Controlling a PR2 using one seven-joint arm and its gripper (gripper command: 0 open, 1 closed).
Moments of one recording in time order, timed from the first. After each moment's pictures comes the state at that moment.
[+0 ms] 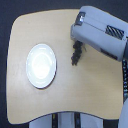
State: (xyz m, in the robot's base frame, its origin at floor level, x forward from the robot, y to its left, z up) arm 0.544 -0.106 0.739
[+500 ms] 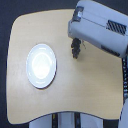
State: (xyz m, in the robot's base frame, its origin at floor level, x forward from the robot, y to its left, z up) arm 0.537 -0.089 0.799
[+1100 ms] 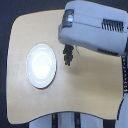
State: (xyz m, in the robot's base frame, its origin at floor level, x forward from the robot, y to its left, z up) arm 0.496 -0.039 0.871
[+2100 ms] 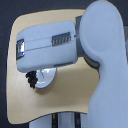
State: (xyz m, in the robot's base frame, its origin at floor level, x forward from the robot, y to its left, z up) arm 0.426 0.163 0.845
